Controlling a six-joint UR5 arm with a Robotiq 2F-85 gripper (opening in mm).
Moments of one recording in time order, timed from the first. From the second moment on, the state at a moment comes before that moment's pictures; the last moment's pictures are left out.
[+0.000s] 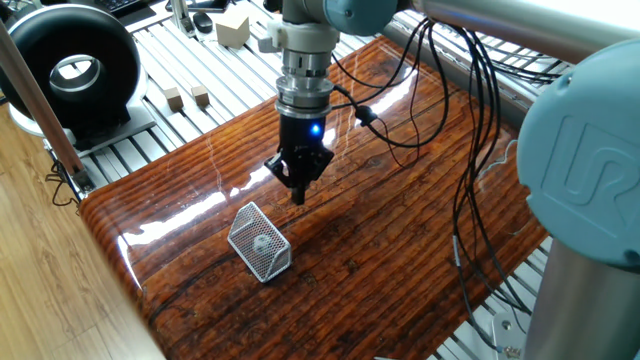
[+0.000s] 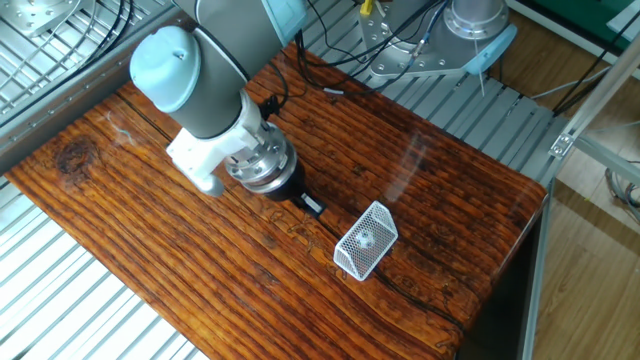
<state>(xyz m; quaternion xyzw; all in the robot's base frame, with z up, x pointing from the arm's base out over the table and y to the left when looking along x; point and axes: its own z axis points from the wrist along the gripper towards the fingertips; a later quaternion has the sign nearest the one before) 0.499 0.114 0.035 -0.06 -0.98 -0.14 0.15</state>
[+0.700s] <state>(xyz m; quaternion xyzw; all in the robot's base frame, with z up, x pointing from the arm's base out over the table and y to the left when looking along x) 0.537 0.063 0.044 -0.03 -0.99 -0.09 0.11</state>
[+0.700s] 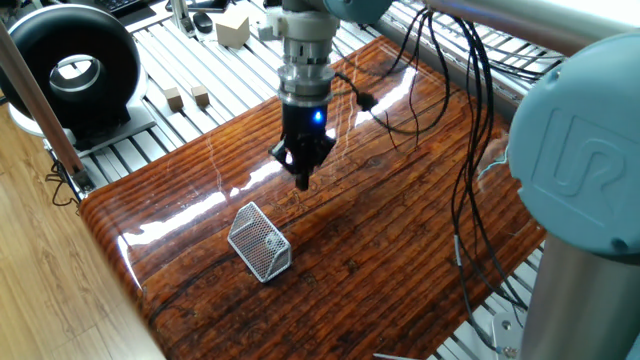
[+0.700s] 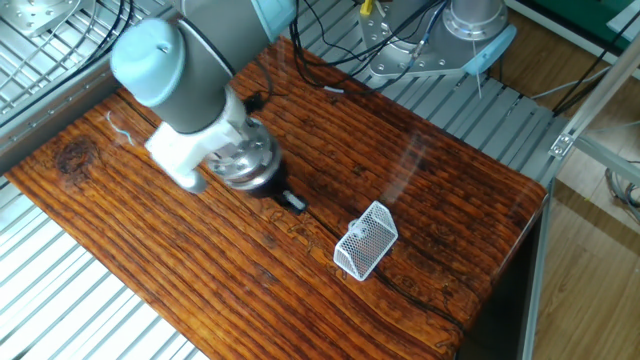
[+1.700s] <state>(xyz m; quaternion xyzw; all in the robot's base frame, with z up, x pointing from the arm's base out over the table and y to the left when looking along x) 0.617 -0.021 0.054 0.03 -1.00 -0.03 0.00</state>
